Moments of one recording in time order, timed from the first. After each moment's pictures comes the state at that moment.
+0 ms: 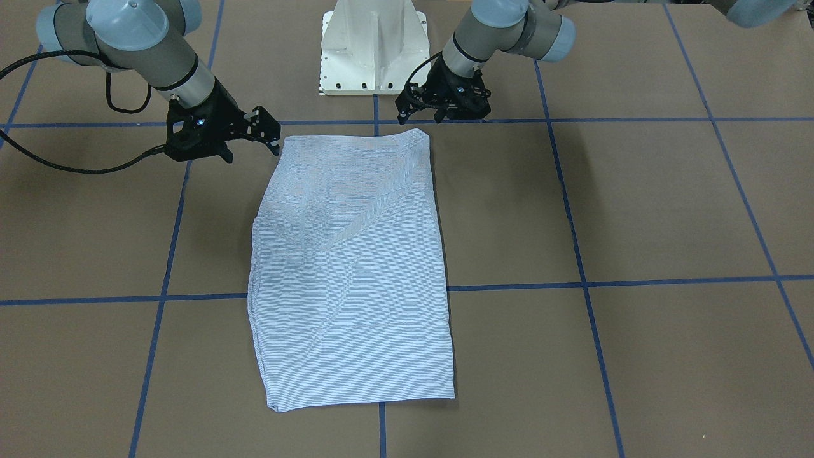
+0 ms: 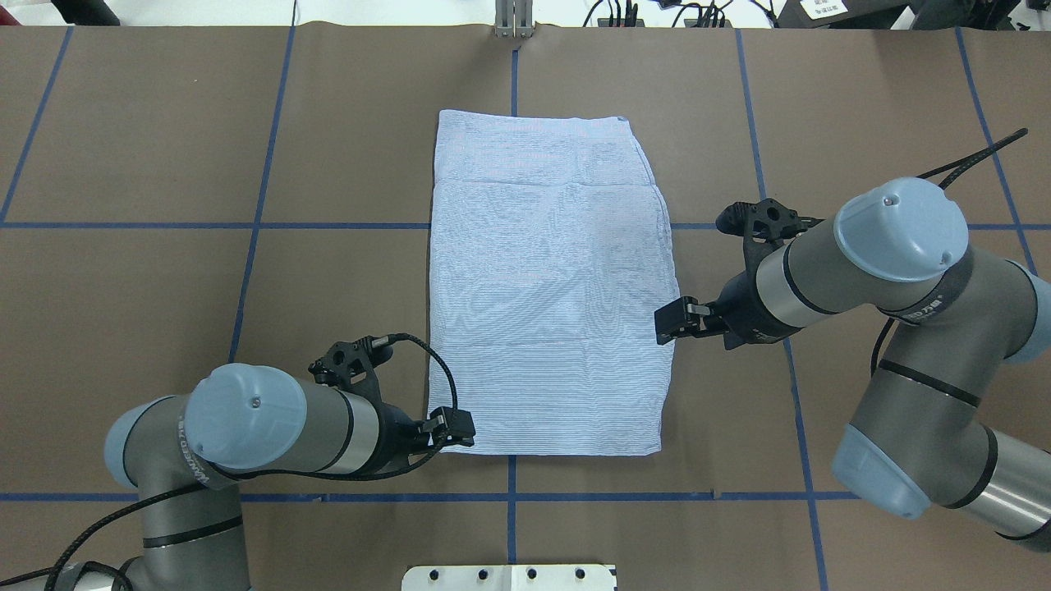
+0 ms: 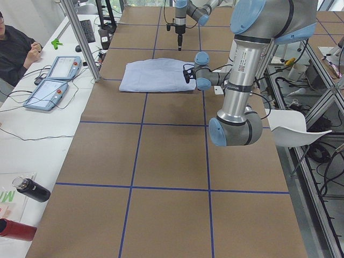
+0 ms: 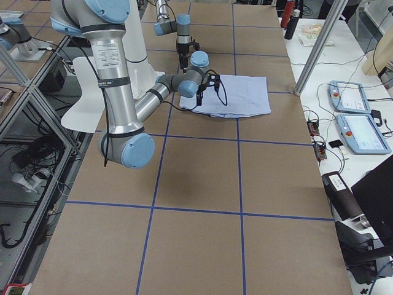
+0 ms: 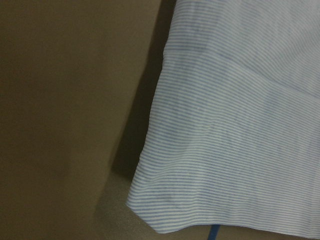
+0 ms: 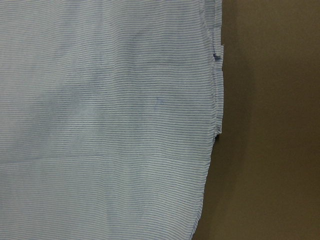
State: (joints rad) left arm -0.27 -1.94 -1.86 -2.07 -1.81 -1.77; right arm 0.62 -1.34 1.99 -1.28 2.08 1.23
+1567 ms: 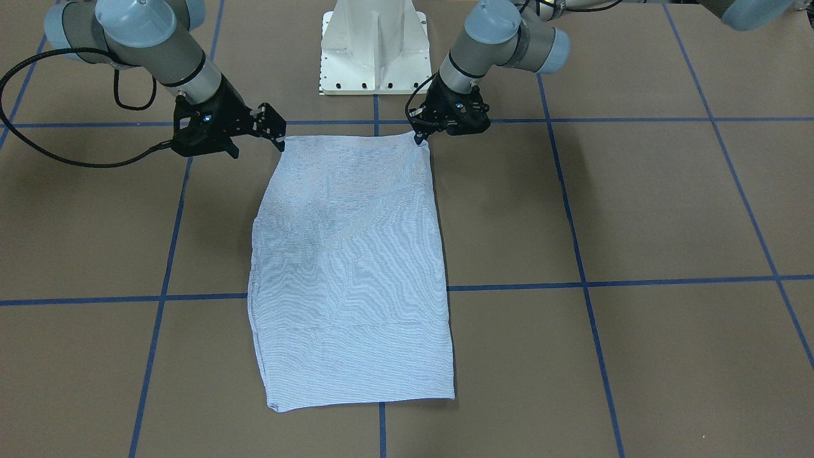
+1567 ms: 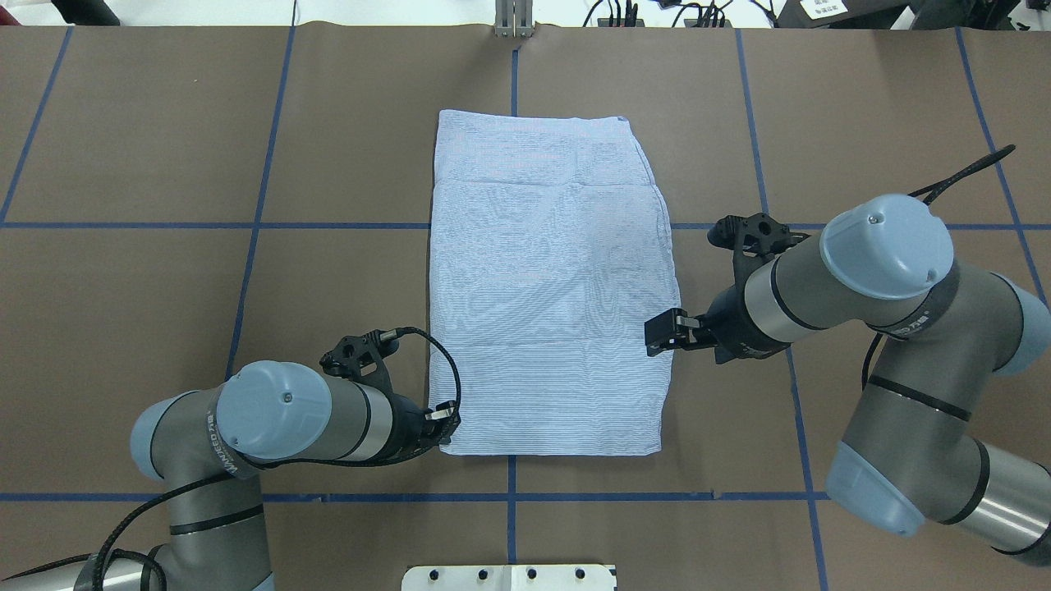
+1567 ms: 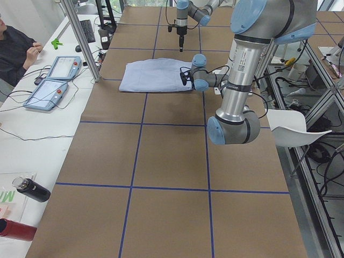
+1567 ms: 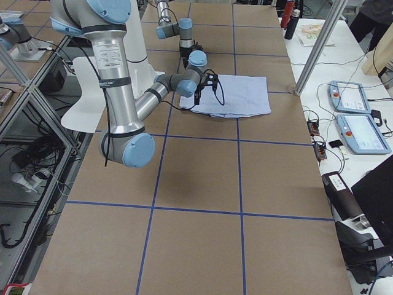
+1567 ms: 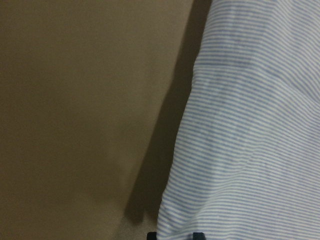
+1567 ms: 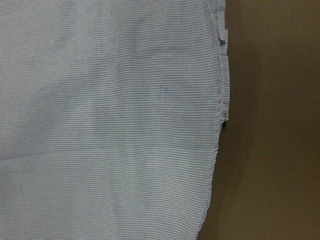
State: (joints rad) left arm -0.30 -1.96 -1.81 -2.07 -1.78 -1.77; right arm 0.58 -1.34 1.99 -1.28 2.05 1.31
